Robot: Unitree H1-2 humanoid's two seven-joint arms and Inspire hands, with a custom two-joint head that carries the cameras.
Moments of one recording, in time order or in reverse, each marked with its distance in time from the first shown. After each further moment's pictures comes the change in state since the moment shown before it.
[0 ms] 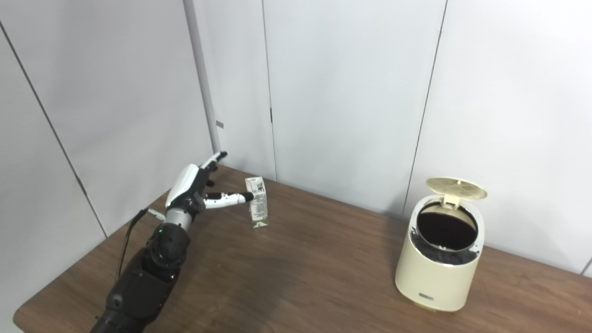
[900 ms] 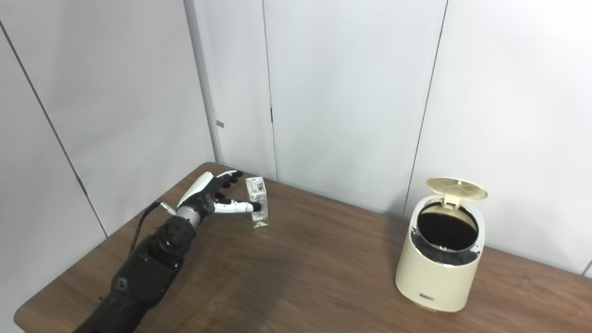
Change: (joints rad) left arm -0.078 0.059 -0.086 0.116 -0.059 0.068 -0.101; right arm 0.056 0.007 -0.001 -0.052 -0.023 0.025 -0.001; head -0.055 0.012
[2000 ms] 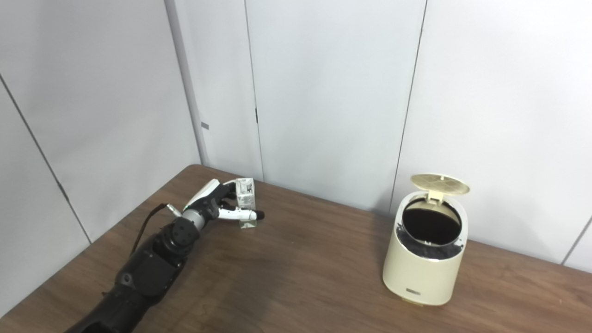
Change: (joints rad) left arm -0.081 -0.007 -0.107 0.133 -0.015 -0.045 -0.028; right arm 0.048 0.012 0.001 -0.047 -0.041 0.050 -0.002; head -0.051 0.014
